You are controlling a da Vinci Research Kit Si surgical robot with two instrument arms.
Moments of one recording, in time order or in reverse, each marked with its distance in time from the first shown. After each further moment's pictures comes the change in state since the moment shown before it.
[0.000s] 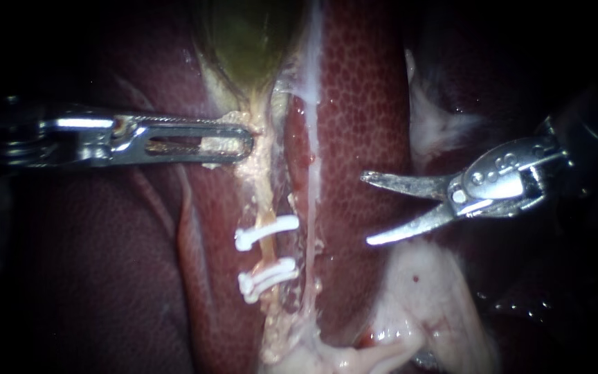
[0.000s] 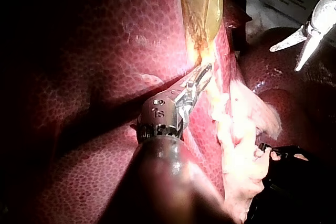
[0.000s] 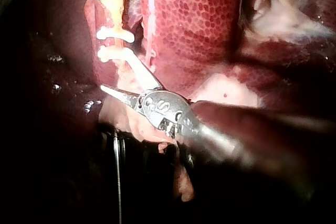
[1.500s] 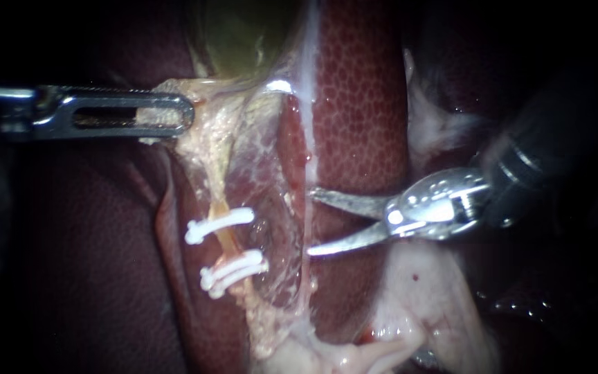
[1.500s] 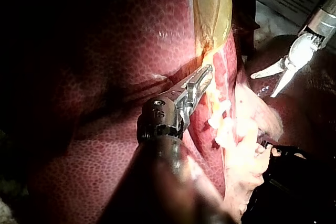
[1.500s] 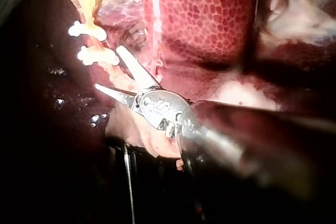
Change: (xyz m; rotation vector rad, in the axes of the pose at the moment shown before) right arm -0.006 -0.001 0.010 0.097 -0.007 0.046; left arm -0.005 -0.001 -0.008 -0.001 -0.033 -0.027
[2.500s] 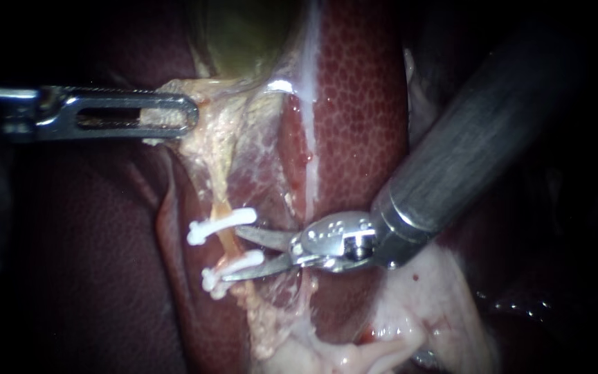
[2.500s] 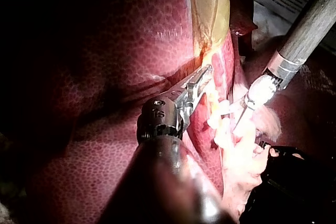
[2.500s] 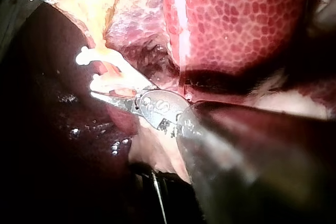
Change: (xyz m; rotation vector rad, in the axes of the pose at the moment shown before) right arm -0.004 0.000 0.011 0.156 -0.032 0.071; left arm 0.000 0.000 0.000 -0.004 -0.002 -0.001
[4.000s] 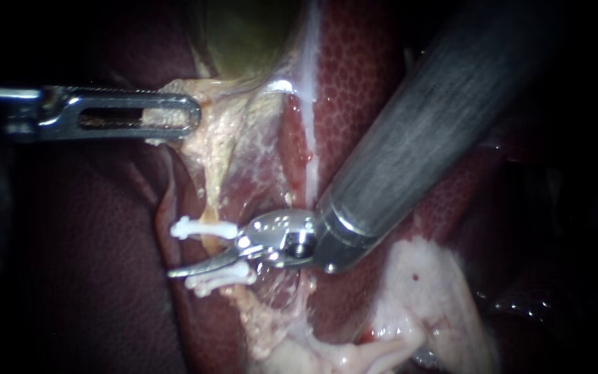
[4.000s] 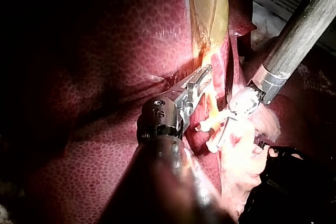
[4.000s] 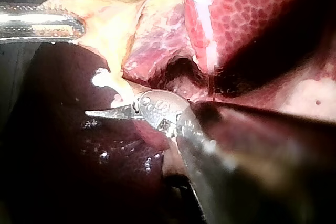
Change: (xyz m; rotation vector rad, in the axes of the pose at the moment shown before) right arm 0.003 0.002 0.006 0.082 0.097 0.144; left arm 0.000 0.000 0.000 -0.002 -0.001 0.000
